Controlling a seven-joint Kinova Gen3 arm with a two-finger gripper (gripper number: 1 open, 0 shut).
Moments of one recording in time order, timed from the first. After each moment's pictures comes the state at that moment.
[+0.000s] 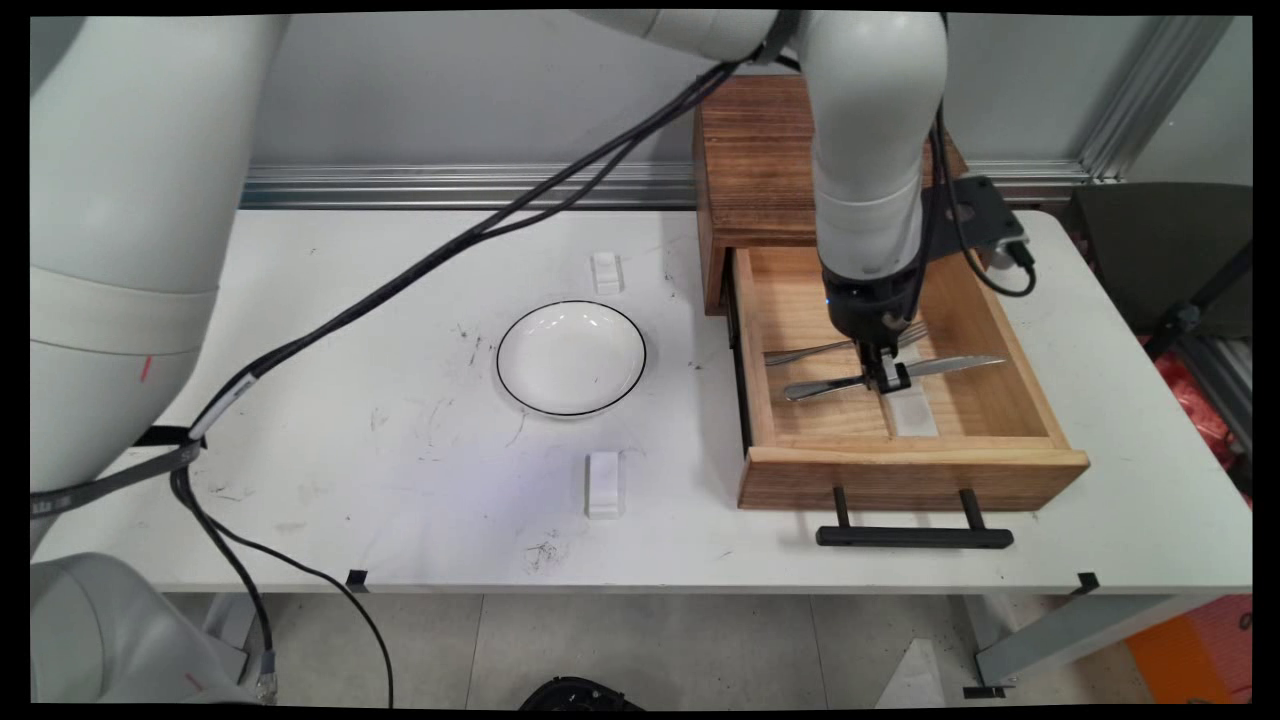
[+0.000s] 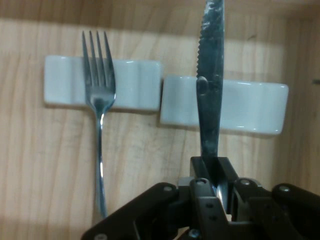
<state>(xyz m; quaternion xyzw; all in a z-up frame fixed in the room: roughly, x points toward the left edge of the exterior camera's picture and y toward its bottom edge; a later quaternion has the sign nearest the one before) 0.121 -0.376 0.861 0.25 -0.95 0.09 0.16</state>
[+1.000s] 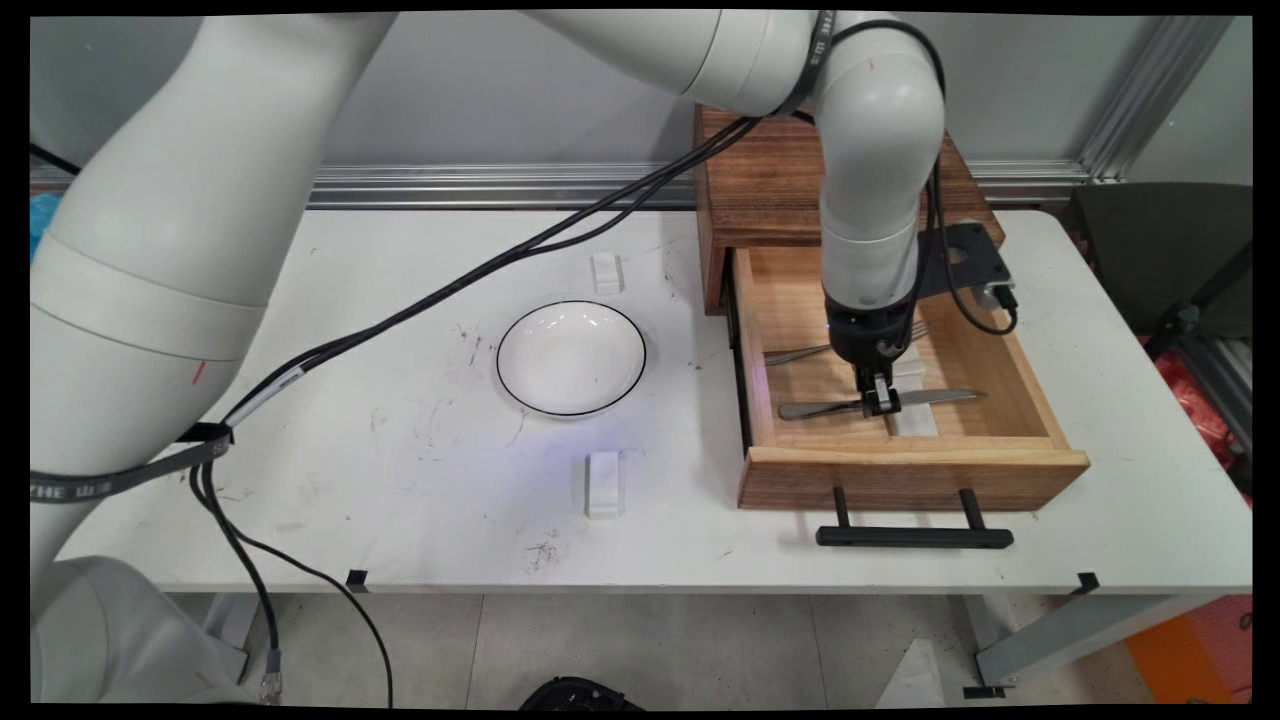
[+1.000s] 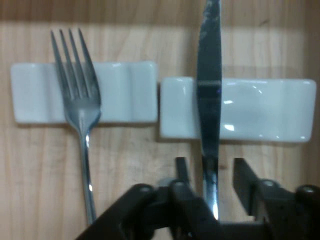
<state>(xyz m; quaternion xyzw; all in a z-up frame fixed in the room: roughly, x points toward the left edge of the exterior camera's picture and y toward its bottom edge) 0.111 -0.397 0.818 0.22 -0.96 0.08 0.14</state>
